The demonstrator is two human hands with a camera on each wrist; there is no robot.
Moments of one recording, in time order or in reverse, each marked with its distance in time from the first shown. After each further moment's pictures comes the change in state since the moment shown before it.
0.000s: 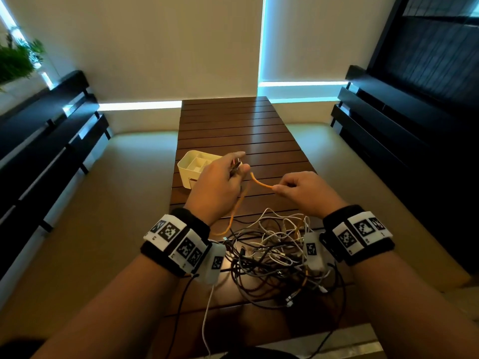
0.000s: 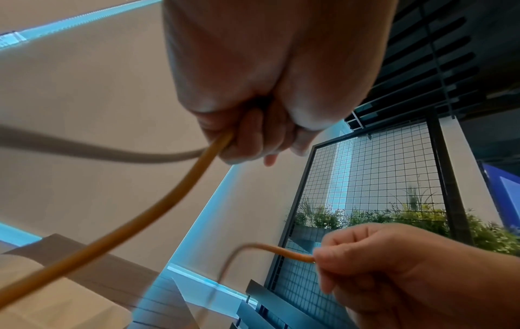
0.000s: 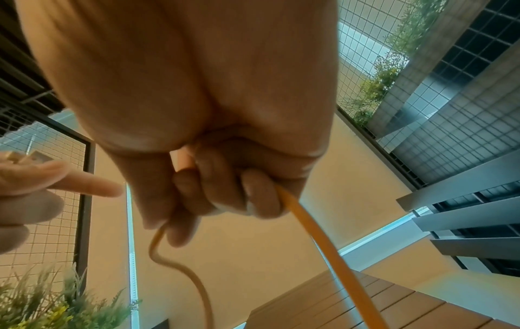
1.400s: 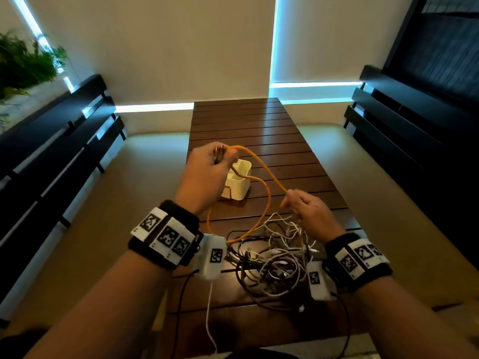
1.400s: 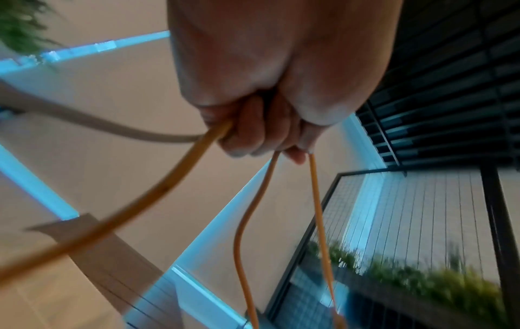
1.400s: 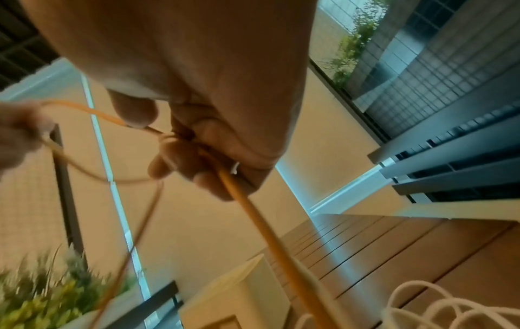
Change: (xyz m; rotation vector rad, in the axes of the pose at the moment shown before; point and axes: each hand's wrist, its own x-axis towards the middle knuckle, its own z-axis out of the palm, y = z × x) left_hand 0.005 -0.001 -0.029 -0.111 0.180 -0.043; right_hand -0.020 0.027 0.043 0.442 0.059 0.029
